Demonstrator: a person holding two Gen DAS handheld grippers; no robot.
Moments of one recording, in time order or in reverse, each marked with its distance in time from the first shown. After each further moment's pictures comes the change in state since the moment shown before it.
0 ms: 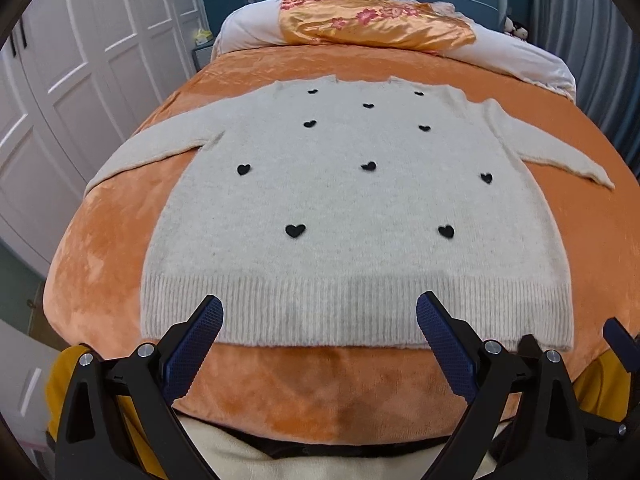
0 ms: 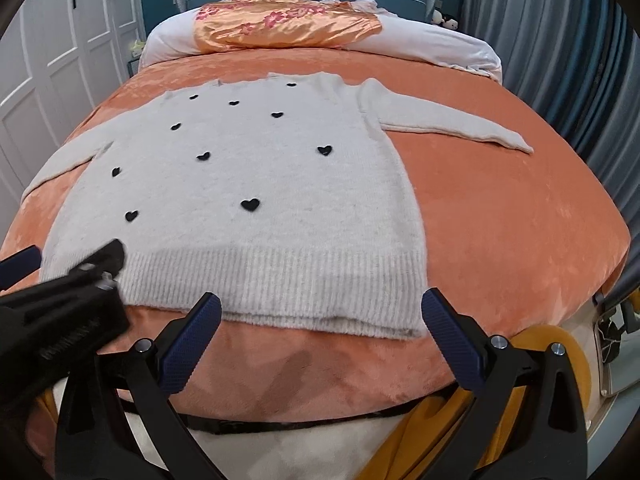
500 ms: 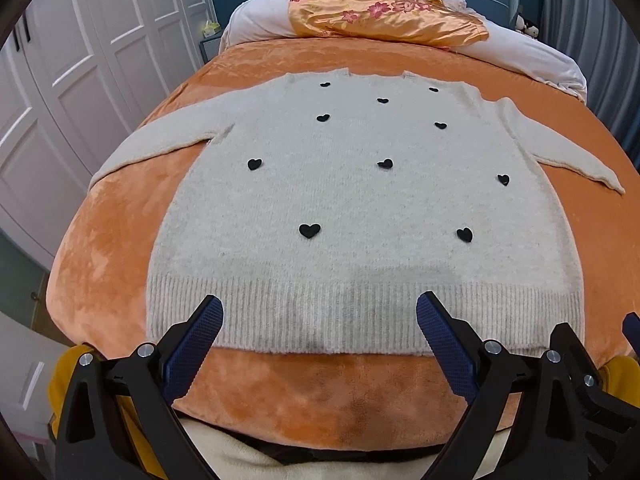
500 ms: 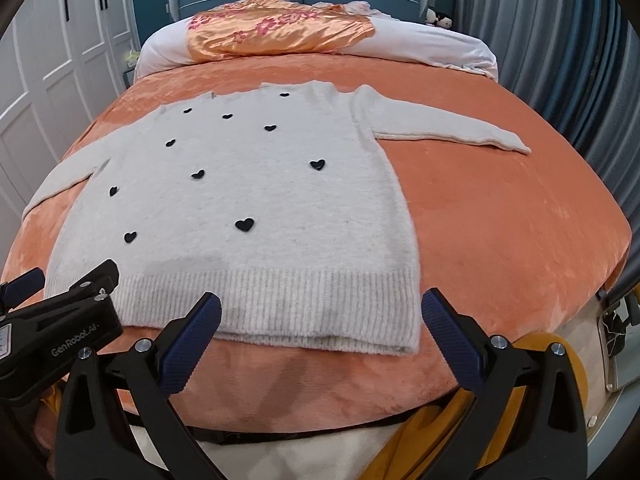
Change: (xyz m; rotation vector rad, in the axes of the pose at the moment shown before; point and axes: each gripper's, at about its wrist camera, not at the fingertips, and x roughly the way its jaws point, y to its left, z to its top) left arm 0.011 0.008 0.005 -0.011 0.029 0.026; right arm -0.002 0.000 0.013 0.010 -0.006 0.021
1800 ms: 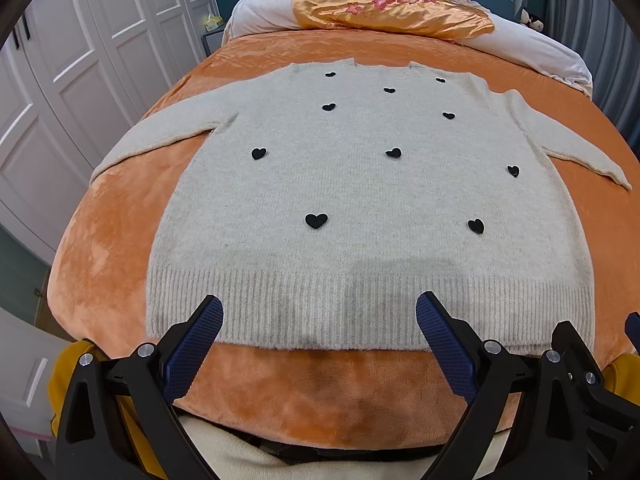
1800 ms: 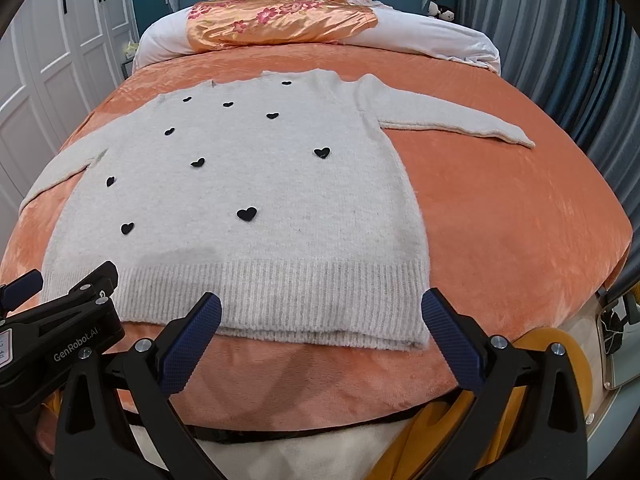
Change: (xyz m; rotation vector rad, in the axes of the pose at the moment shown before) left arm 0.009 0.006 -0.004 -0.001 0.023 0.008; right arm 0.008 0.005 -0.001 -0.004 0.028 -0.006
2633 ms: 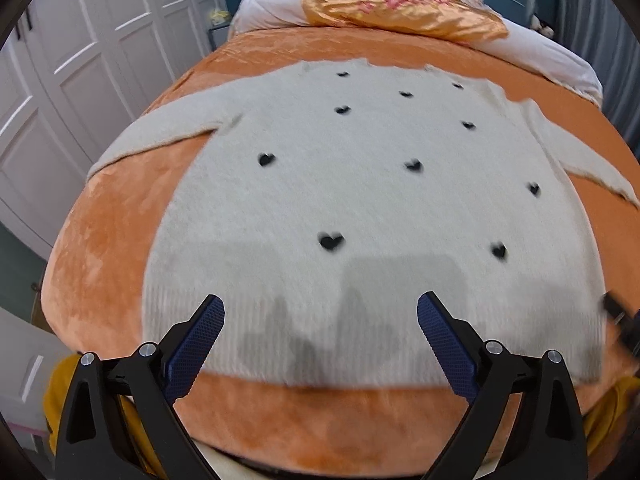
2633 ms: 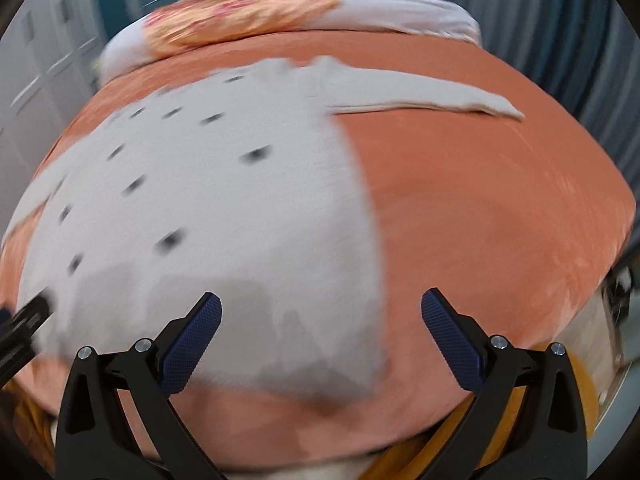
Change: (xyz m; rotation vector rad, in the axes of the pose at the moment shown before) left arm 0.026 0.016 0.025 -0.040 0.005 0.010; right arm 0.068 -0.104 0.037 0.191 0.042 -0.033
